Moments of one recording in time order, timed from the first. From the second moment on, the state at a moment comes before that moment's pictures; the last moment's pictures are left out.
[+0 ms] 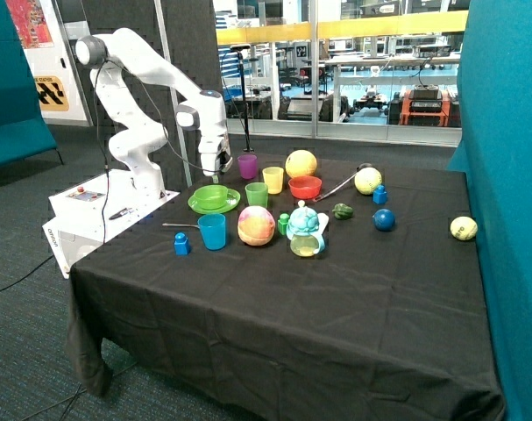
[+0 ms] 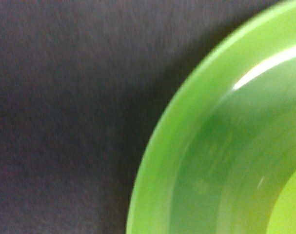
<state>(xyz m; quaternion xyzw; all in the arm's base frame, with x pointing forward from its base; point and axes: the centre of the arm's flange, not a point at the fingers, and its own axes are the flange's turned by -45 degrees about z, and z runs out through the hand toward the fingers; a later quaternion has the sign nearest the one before) 0.365 -0.003 0.348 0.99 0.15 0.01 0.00</state>
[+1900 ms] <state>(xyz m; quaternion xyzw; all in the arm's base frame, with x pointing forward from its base) 0.511 -0.020 0.389 0.99 0.15 0.00 0.00</state>
